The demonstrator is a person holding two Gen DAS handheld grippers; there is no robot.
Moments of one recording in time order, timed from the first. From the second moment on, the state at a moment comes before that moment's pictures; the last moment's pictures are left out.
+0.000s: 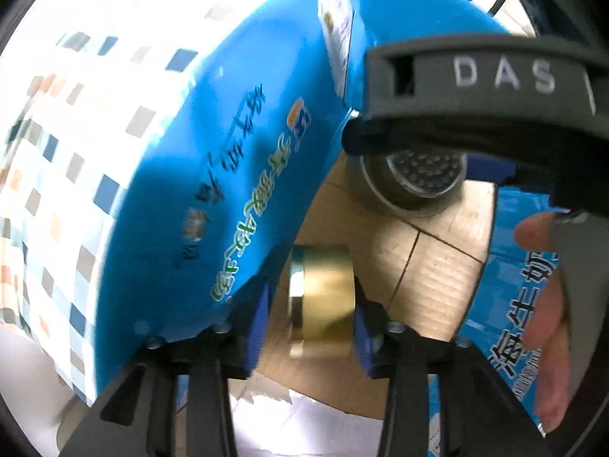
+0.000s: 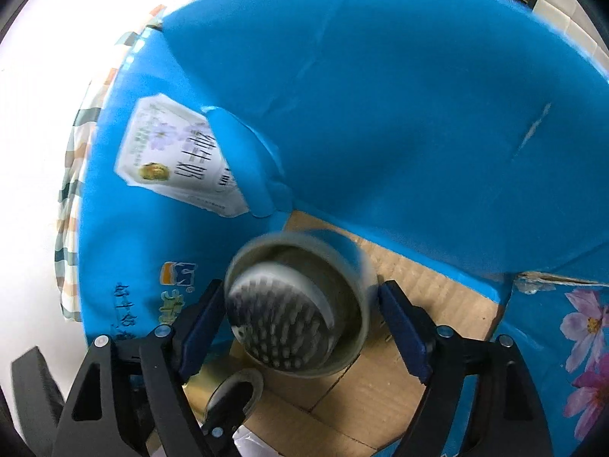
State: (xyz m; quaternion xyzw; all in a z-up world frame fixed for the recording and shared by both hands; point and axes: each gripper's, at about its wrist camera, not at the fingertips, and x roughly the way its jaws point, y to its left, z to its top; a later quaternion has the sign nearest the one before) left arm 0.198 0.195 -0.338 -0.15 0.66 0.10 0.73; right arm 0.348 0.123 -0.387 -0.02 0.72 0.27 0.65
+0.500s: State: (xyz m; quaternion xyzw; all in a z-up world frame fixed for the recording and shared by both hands) left arm 0.181 0.216 -0.281 -0.15 0.63 0.12 0.76; right arm 0.335 0.094 -0.326 -0.04 0.70 0.25 0.66
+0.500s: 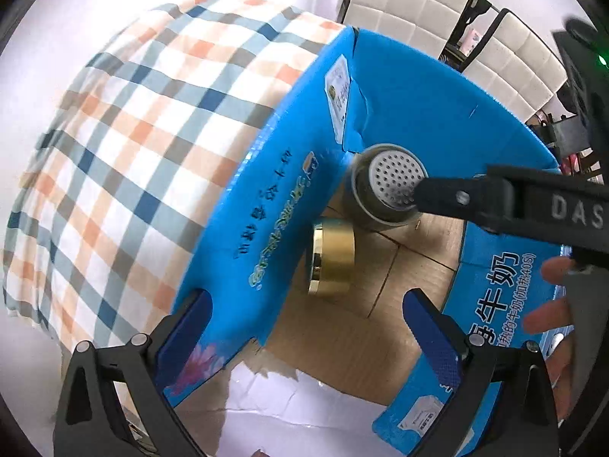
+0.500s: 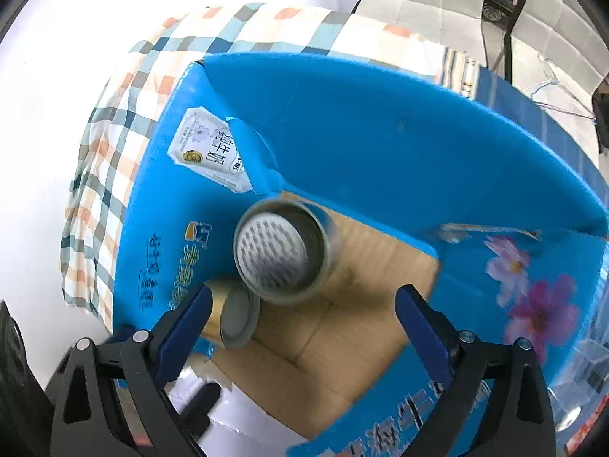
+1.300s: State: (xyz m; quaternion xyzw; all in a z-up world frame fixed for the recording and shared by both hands) left arm 0.136 0.181 -0.187 -0.08 0.56 0.13 0.81; right arm 0.256 0.027 -0.208 -0.06 0.61 0.27 0.74
